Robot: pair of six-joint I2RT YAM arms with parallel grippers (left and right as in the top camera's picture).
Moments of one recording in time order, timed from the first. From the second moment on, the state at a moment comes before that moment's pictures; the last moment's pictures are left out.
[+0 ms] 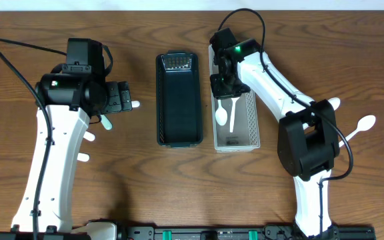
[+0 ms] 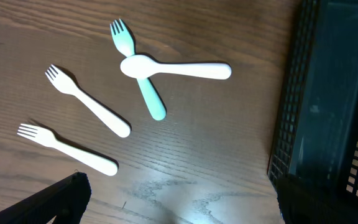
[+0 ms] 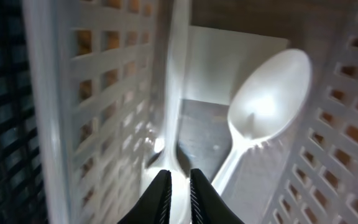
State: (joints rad) left arm -0.06 1.45 1.44 -1.19 -0.11 -0.20; right arm 0.44 2.21 1.84 -1.08 -0.07 0.28
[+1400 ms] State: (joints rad) left arm -0.06 1.45 1.44 -1.19 -0.11 -0.20; right arm 0.44 2.21 1.84 -1.02 -0.36 0.11
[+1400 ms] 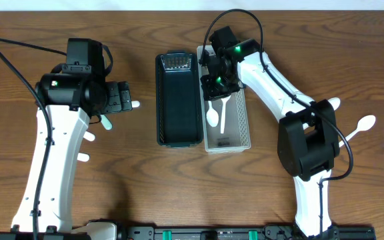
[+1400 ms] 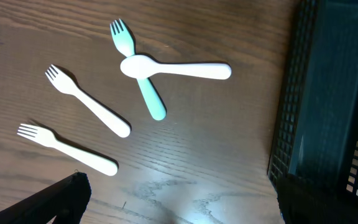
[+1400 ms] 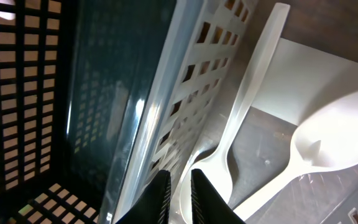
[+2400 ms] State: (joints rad) left arm -0.06 1.45 1.44 -1.19 -0.11 -0.20; right arm 0.13 1.88 2.16 -1.26 0.11 0.26
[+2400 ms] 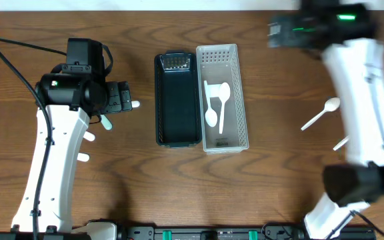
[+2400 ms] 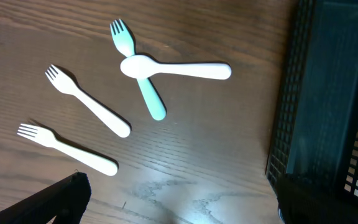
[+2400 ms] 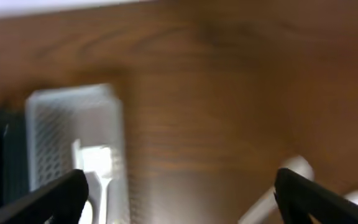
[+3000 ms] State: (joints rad) left arm -0.06 1.45 1.44 -1.19 -0.11 -0.20; right arm -0.25 2.02 1.76 -1.22 0.12 0.82
